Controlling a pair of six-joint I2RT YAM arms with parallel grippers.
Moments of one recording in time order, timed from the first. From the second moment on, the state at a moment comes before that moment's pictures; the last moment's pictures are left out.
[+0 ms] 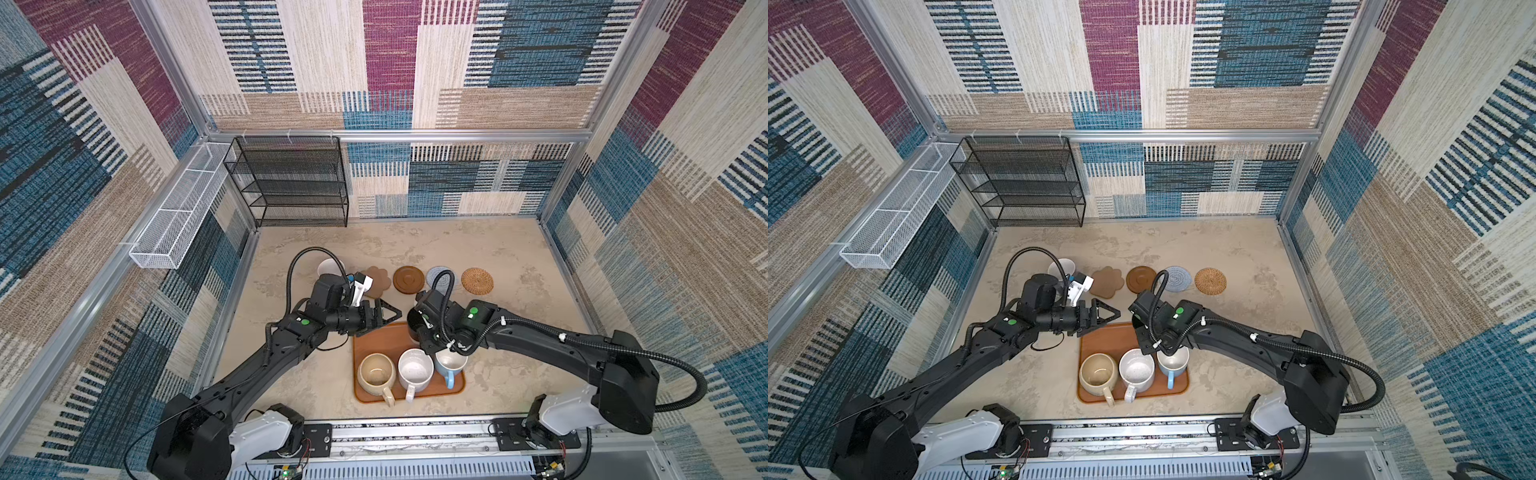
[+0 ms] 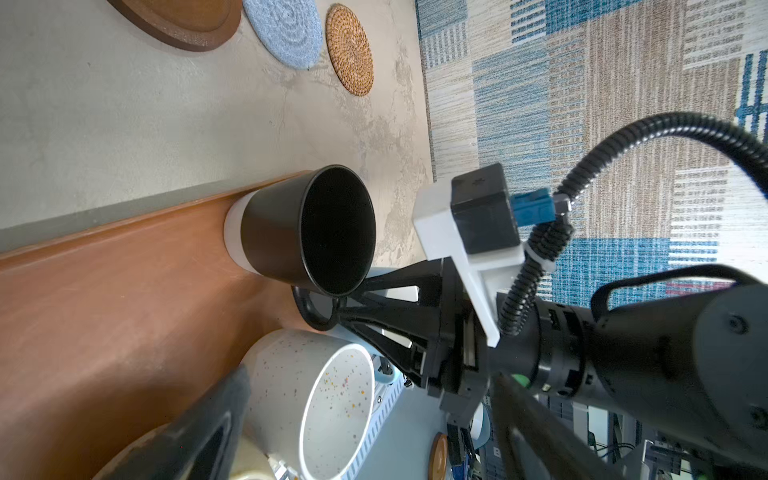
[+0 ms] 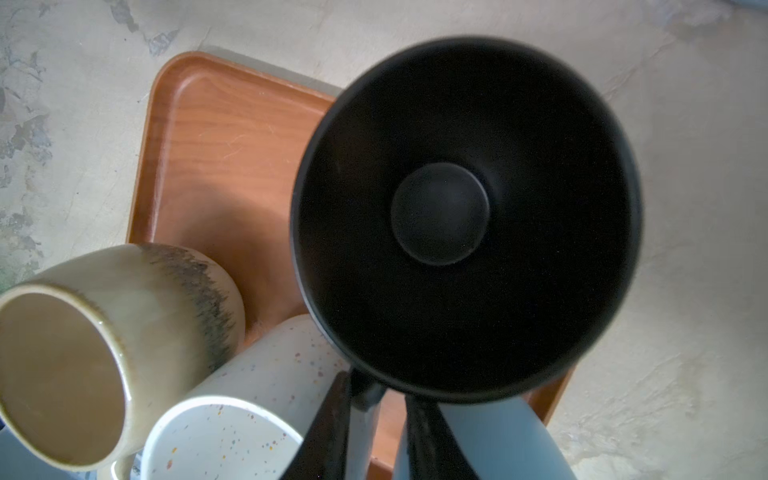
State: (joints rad) left arm -0.49 1.16 0.75 -0.22 0.71 -0.79; right arm 0.92 1.46 1.05 -0.76 0.04 0.53
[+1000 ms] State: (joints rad) left arm -0.49 1.16 0.75 -0.22 0.68 -0.79; right arm 0.92 1.50 1.05 -0.70 0.05 0.57
